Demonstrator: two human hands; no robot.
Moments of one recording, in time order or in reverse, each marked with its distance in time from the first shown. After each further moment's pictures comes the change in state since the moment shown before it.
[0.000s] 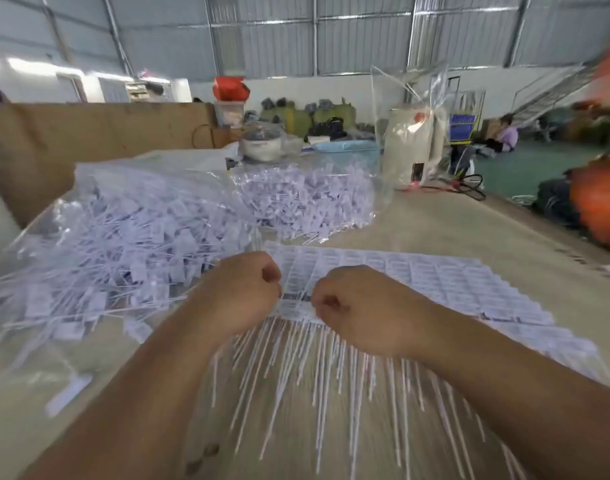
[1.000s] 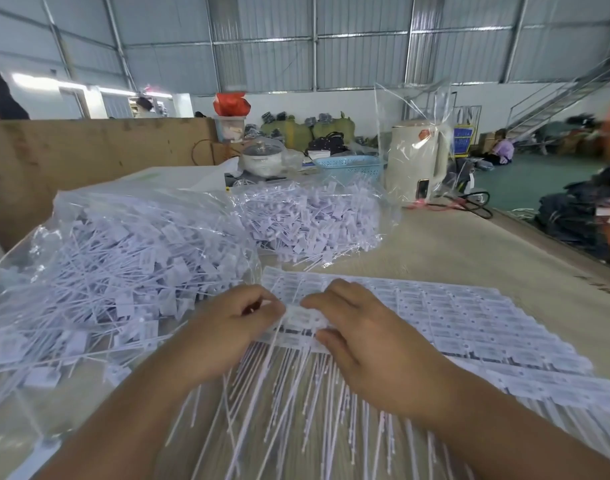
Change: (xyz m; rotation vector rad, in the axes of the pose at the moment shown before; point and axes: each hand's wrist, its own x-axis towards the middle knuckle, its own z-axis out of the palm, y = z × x) left_hand 0.010 -0.023 0.004 -0.449 -0.098 0.053; right_hand 0.011 0.011 0.016 0.000 0.314 -0.185
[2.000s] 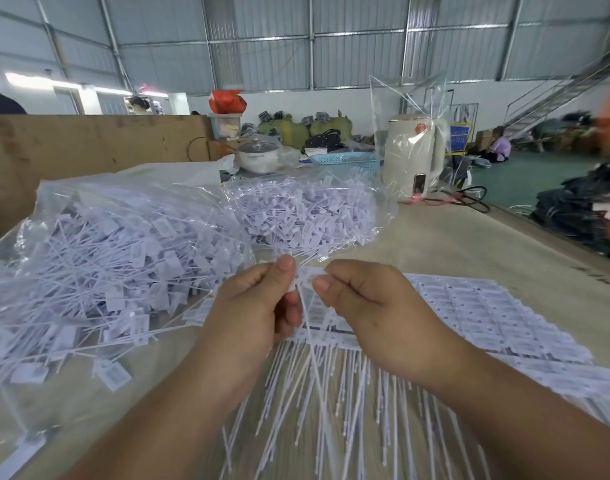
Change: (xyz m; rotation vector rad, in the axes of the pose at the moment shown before) left_hand -0.006 0.043 0.038 -0.760 0.213 -0.031; right_hand 0.009 0.002 -0.013 0.619 0.159 0.230
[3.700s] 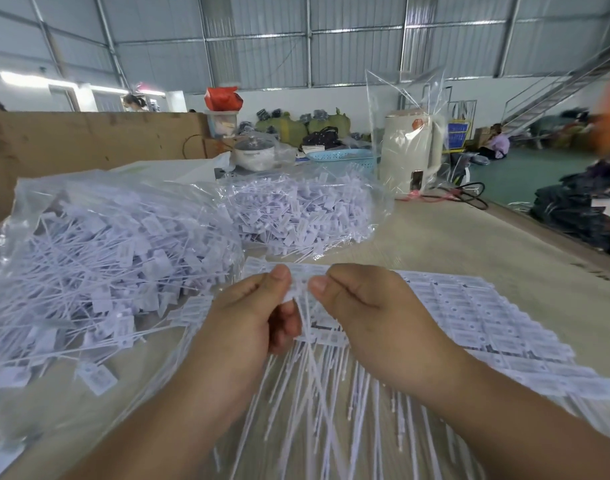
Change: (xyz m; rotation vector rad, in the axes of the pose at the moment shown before) left_hand -0.007 -0.007 0.007 -0.055 0.016 -0.059; right_hand -0.006 -0.001 0.002 -0.044 0.079 0.054
